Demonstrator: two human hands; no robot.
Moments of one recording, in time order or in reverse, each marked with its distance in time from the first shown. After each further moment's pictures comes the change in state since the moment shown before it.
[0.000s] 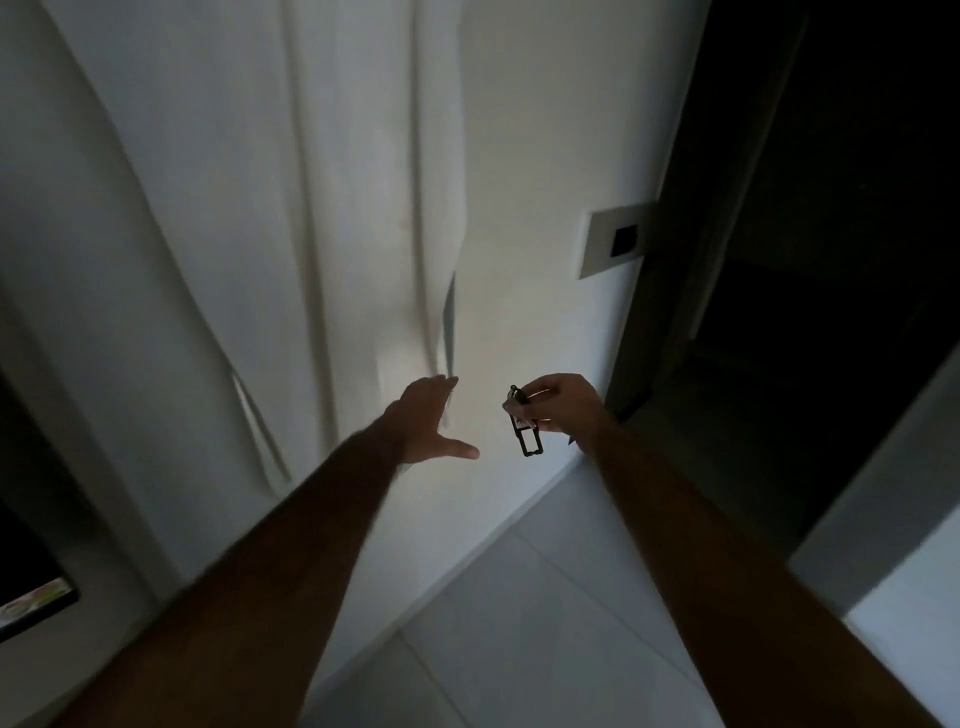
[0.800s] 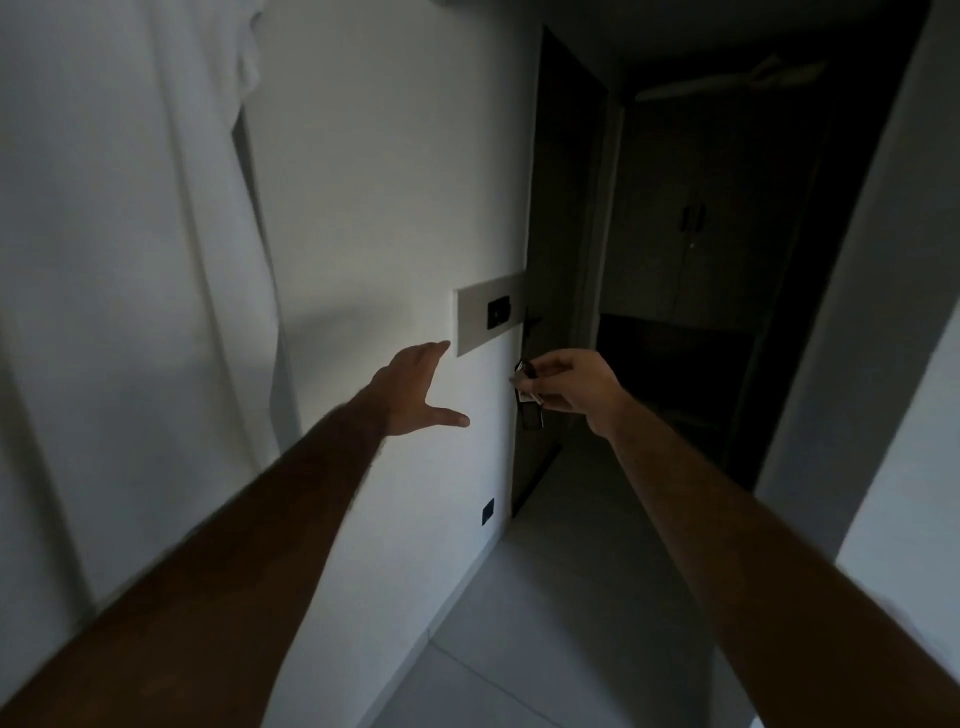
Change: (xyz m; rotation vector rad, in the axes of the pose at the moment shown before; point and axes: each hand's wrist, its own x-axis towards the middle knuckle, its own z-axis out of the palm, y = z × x) left_hand 0.252 0.152 -0.037 0.052 0.166 0.354; right_hand 0.089 -0.047 -0.239 0.032 0.289 -0.128
